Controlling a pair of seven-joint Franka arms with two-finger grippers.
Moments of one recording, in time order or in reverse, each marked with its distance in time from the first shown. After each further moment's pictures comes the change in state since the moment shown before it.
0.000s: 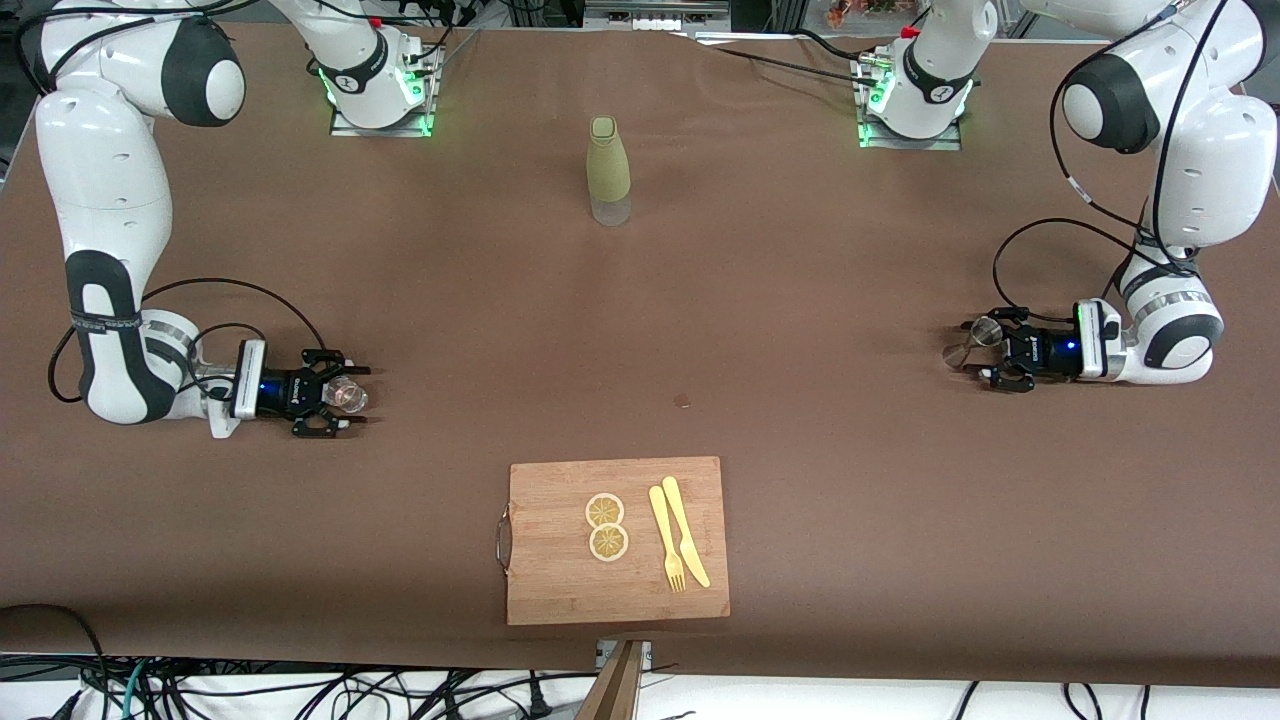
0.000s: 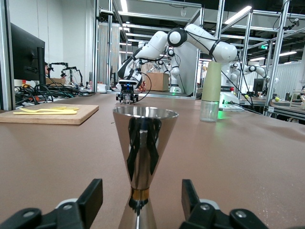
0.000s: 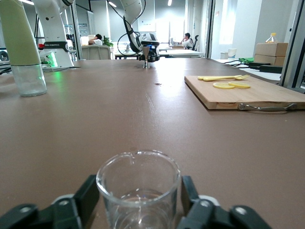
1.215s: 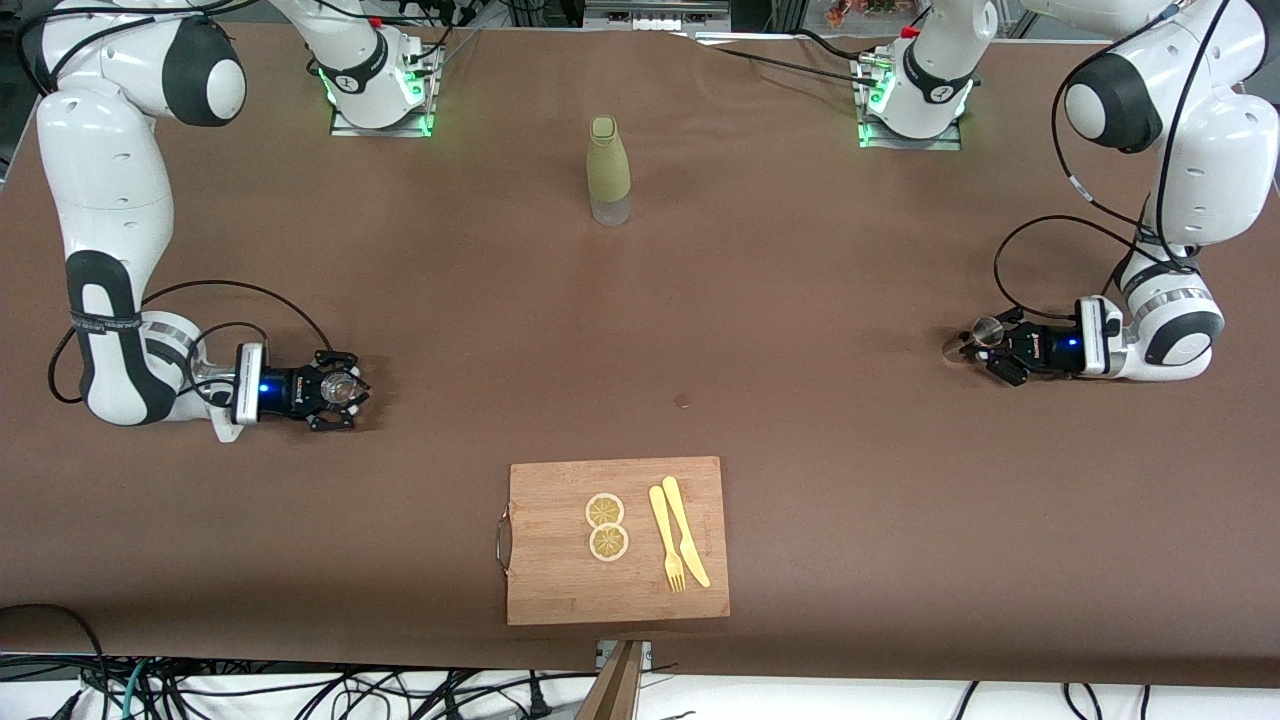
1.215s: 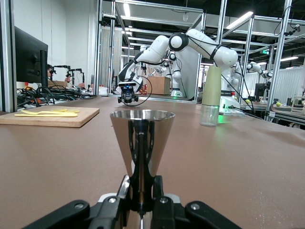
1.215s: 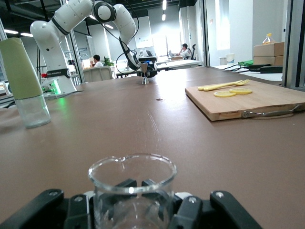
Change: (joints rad) left arm 0.004 -0.003 0.002 -0.012 -0.004 -0.011 -0.005; right arm 0.002 0.000 0.020 0.009 0.023 -0.060 0.149
